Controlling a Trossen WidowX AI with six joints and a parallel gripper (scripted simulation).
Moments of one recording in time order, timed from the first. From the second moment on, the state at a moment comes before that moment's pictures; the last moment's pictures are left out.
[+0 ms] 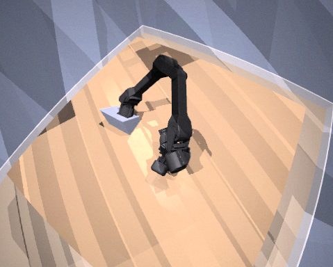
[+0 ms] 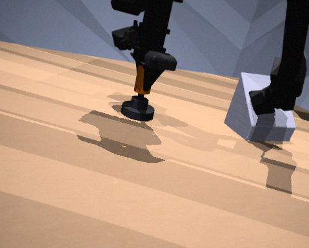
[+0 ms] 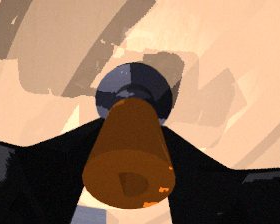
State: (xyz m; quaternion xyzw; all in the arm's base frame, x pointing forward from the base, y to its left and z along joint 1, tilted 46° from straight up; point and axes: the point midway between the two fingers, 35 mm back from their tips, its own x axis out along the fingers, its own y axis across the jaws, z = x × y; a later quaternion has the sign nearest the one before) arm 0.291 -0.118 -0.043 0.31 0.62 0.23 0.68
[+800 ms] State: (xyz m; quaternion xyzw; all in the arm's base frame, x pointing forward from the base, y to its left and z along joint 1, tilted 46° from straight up) arm 0.291 -0.117 -0.044 0.31 0.62 0.23 0.68
